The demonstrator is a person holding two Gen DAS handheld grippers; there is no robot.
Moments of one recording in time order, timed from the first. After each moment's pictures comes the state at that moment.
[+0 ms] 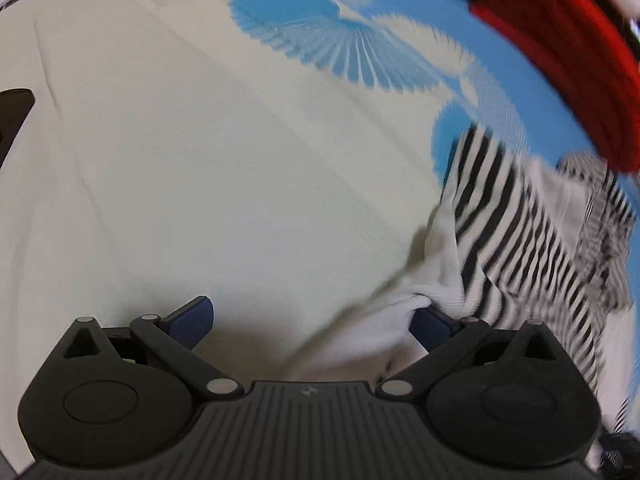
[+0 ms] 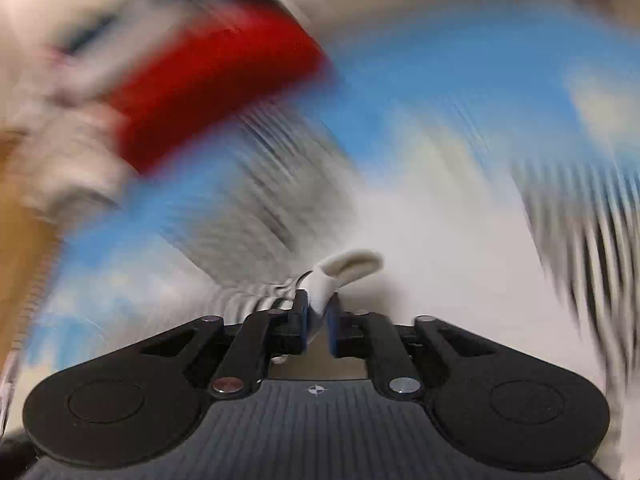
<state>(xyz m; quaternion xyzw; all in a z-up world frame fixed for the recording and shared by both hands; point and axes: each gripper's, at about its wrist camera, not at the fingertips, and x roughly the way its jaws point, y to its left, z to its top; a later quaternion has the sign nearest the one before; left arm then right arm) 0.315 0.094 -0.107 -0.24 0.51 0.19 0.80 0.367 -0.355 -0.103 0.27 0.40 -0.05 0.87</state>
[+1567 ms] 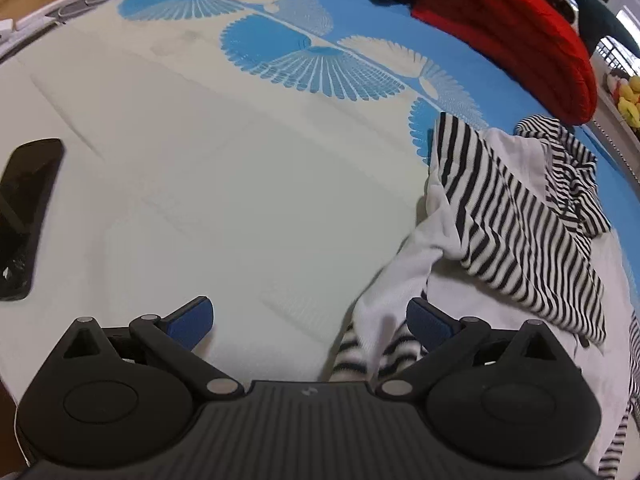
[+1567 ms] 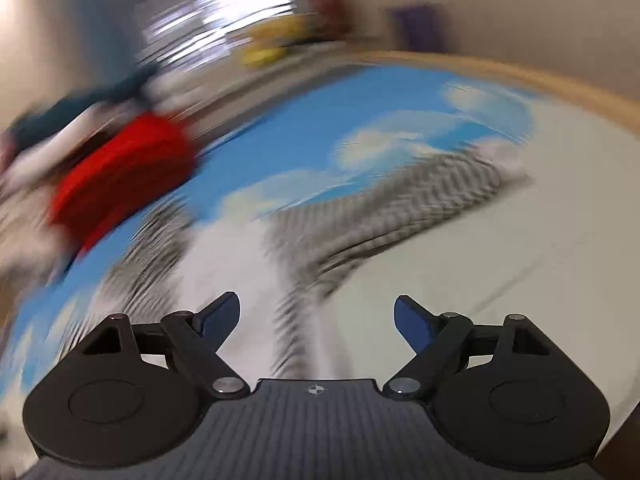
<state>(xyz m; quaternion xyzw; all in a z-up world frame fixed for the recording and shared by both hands) 0.252 0.129 -0.077 -0.18 0.48 0.12 0.85 0.095 -0.472 -0.015 0.30 0.25 -0.23 0.89</state>
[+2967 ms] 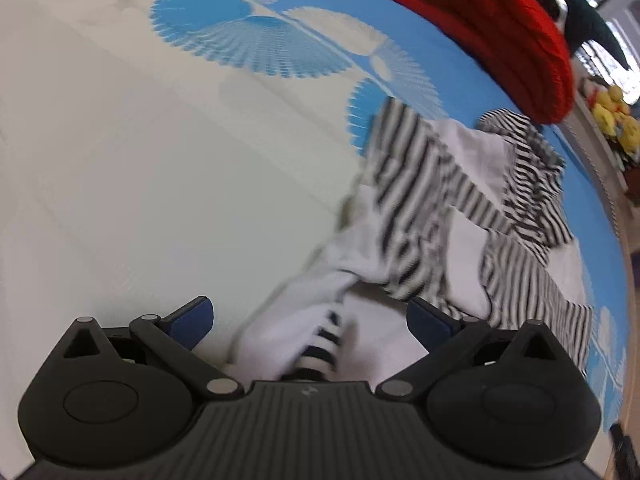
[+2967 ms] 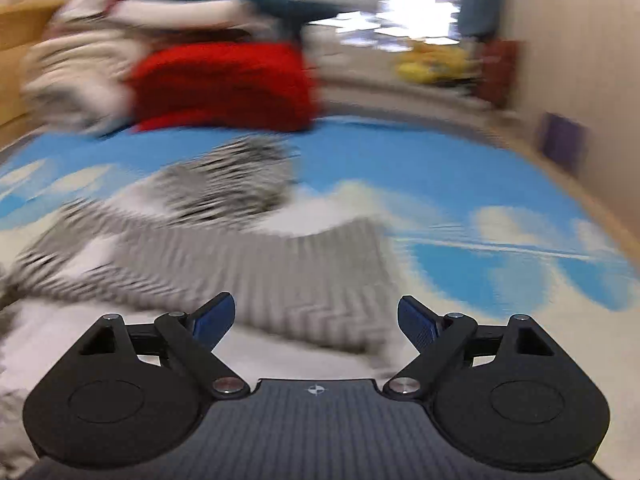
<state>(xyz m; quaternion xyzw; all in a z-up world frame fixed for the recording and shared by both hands) 0.298 0.099 -0.086 -0.23 0.50 0.05 0.84 0.216 -0.338 -0.026 -0.01 0.28 -0.12 0.95</state>
